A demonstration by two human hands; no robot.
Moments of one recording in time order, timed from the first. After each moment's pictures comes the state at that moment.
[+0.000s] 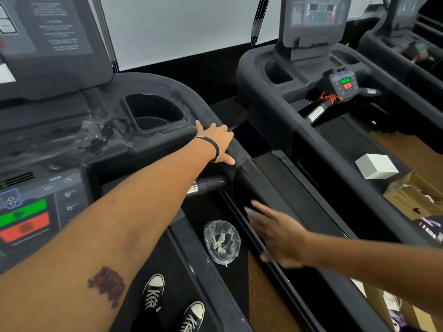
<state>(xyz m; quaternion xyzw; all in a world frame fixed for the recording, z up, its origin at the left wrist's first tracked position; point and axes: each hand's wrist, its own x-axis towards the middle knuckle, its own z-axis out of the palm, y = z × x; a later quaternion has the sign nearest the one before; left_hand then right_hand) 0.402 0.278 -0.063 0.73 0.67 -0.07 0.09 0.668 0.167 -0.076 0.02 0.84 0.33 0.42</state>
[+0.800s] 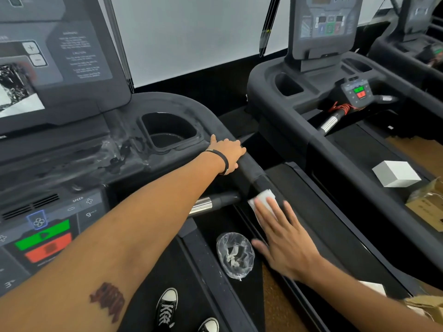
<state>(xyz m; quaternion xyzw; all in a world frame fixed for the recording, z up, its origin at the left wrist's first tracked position) 0.391 0.279 -0.051 0.76 0.64 -0.11 0.08 0.650 0.161 -0.090 0.36 0.92 0.08 0.11</state>
